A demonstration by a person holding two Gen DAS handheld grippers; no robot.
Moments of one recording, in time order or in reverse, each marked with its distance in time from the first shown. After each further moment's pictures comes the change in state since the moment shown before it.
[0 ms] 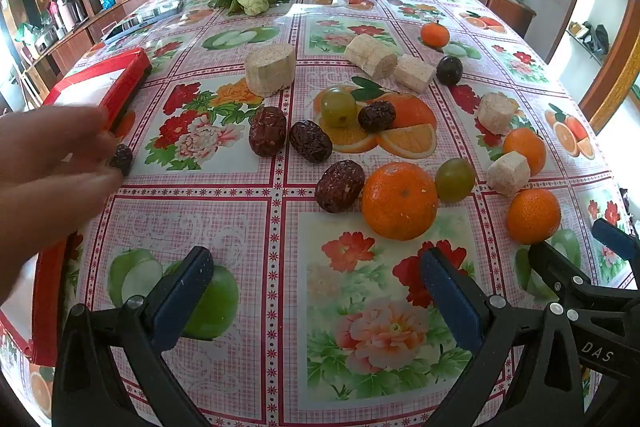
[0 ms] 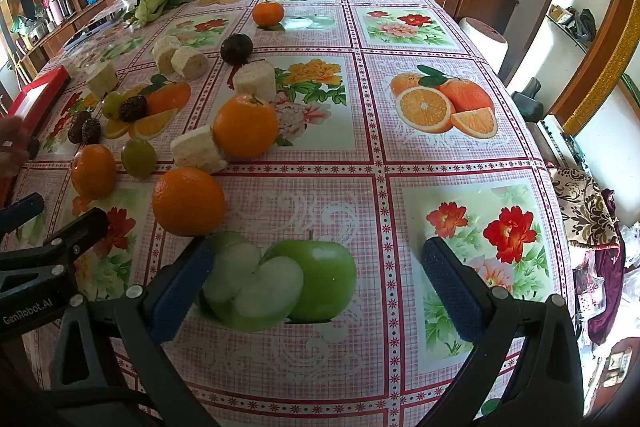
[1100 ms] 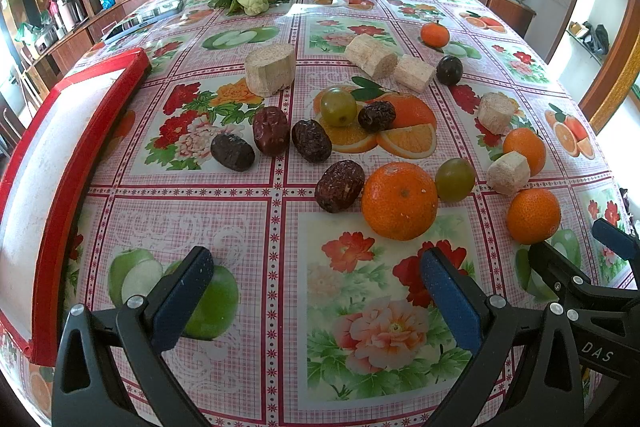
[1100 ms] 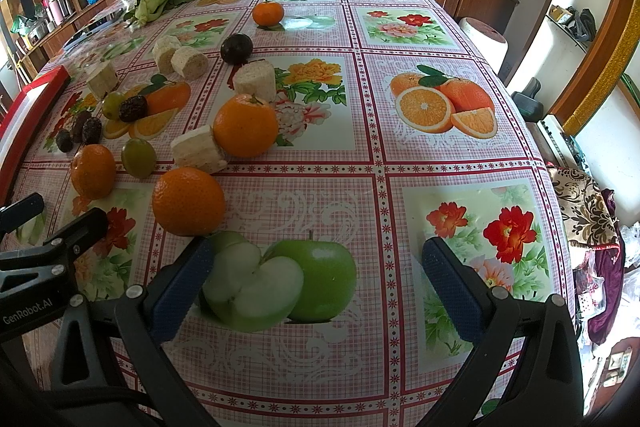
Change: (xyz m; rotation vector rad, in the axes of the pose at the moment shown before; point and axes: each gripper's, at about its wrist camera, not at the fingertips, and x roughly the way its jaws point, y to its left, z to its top) left arm 0.000 0.000 0.000 0.000 0.000 0.000; right arm 0.000 0.001 0.000 0.000 0.000 0.000
